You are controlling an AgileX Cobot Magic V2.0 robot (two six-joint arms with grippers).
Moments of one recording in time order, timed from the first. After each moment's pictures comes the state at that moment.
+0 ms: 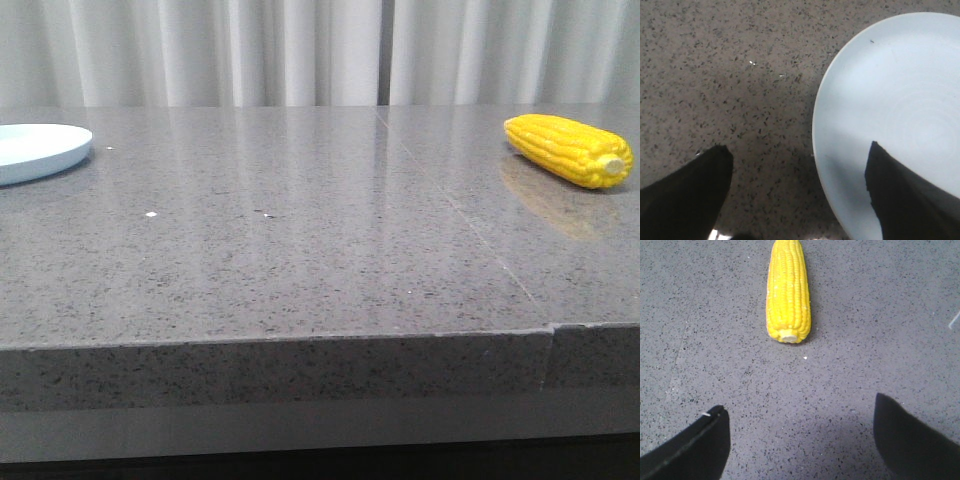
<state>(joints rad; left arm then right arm) 0.28 1.73 -1.33 -0.17 0.62 0.07 0.04 0.89 -0.79 0.04 0.61 0.04</state>
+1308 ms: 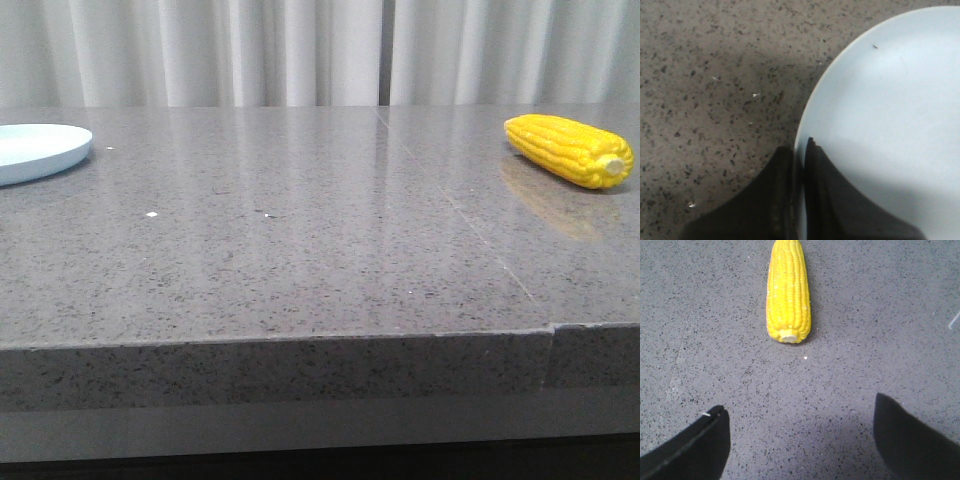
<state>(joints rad) 0.25 1.87 -1.42 -0.18 0.61 0.07 0.04 0.89 -0.79 0.04 0.61 0.04</state>
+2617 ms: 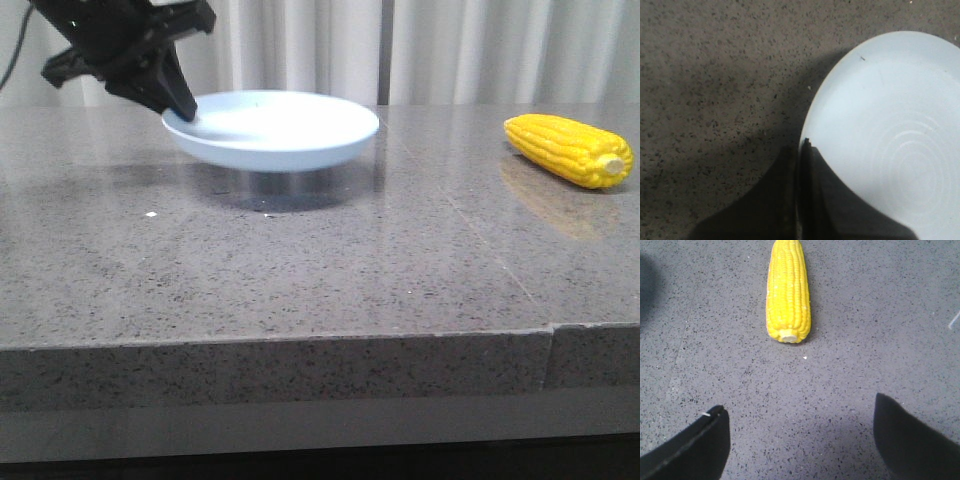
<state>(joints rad) -0.24 1.88 -1.53 -0.51 0.70 0.23 0.04 0.89 -0.79 0.04 0.61 0.04</state>
